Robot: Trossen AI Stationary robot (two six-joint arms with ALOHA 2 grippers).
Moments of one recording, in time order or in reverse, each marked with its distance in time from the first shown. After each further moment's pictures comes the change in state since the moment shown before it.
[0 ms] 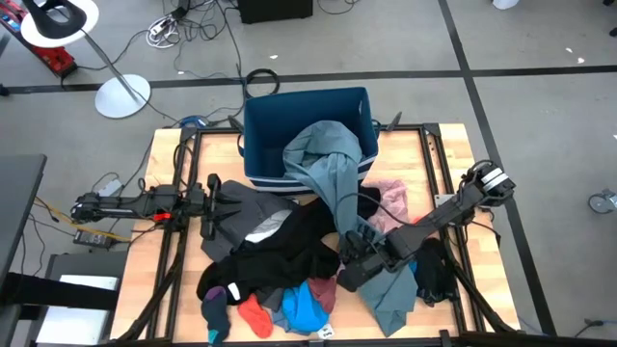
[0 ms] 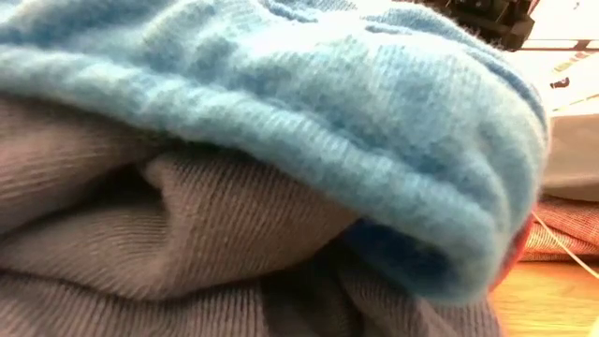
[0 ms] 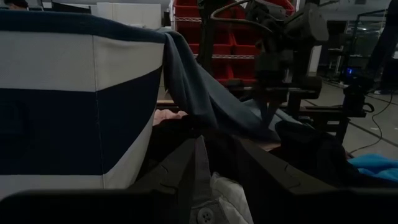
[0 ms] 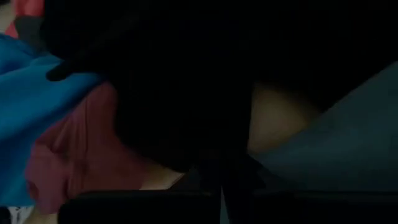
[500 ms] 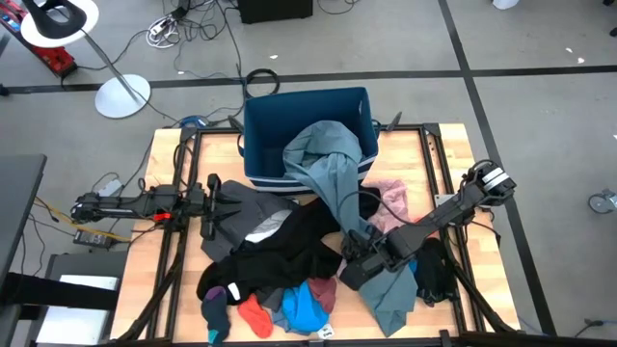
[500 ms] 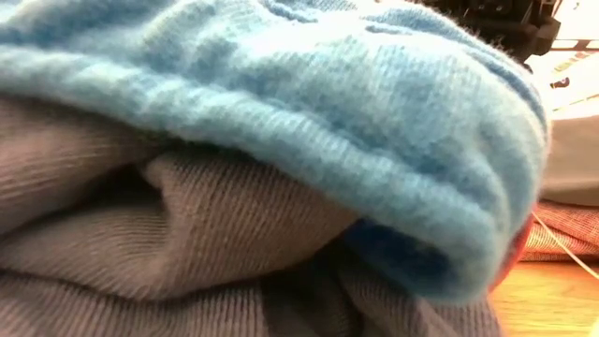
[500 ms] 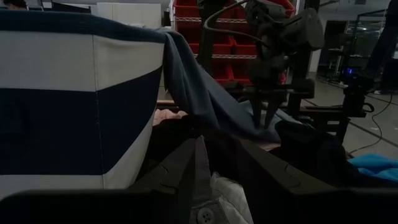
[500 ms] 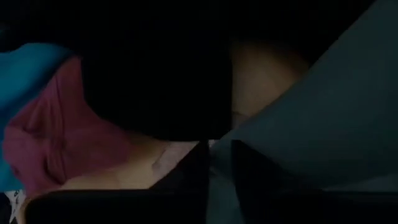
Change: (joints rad) left arm 0.000 0.000 0.000 0.000 0.000 0.000; right arm 0.003 -0.006 0.000 -0.112 -0.078 0.154
